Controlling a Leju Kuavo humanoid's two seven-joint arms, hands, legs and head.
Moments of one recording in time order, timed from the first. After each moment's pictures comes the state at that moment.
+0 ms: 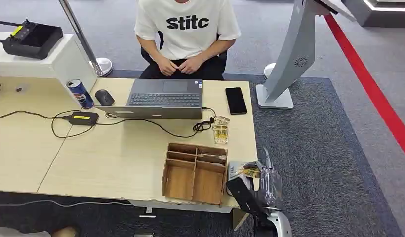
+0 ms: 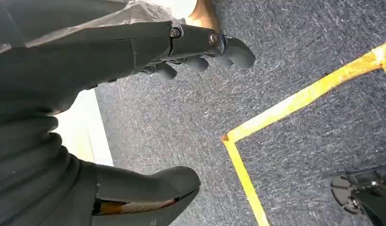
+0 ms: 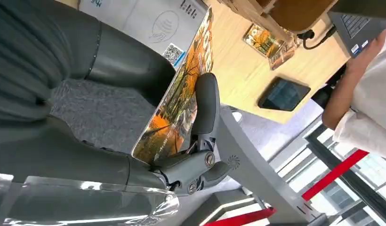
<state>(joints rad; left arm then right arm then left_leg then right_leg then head) -0.12 0.14 -0.68 -0.24 0.22 0.04 0.10 -0.08 -0.17 0.66 -1.29 0.70 -0.66 0.22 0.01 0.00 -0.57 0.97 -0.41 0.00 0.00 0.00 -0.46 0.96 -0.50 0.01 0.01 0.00</state>
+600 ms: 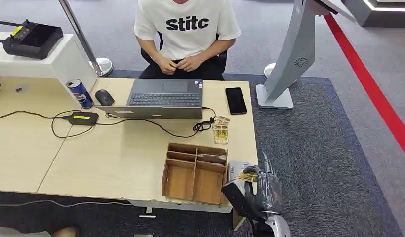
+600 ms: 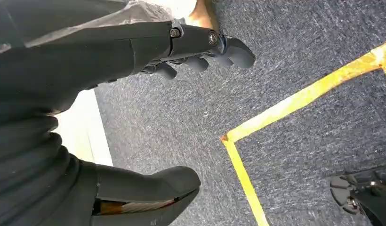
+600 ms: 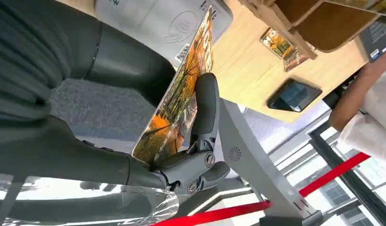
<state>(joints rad) -0.12 0.14 -0.68 -0.24 0.22 0.04 0.10 -0.07 -0.18 0.68 -1.26 0.81 -0.66 0.27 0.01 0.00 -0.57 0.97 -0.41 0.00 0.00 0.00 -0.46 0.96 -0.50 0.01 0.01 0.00</state>
